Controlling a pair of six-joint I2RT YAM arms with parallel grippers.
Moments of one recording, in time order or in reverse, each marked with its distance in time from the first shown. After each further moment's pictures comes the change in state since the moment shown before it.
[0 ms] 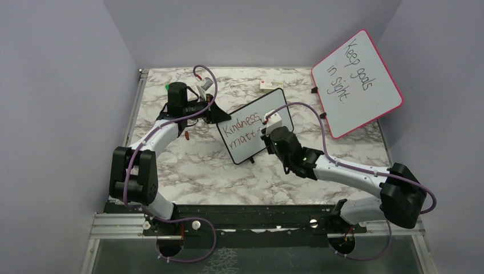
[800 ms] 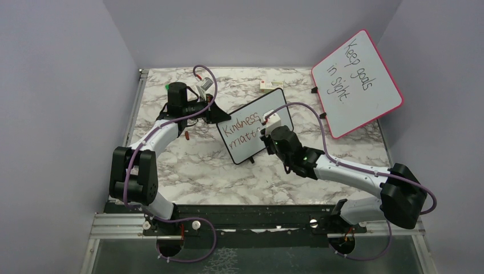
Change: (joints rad) left arm 0.000 0.000 0.000 0.000 0.000 0.000; right arm -0.006 -0.002 0.001 -0.002 -0.072 -0.009
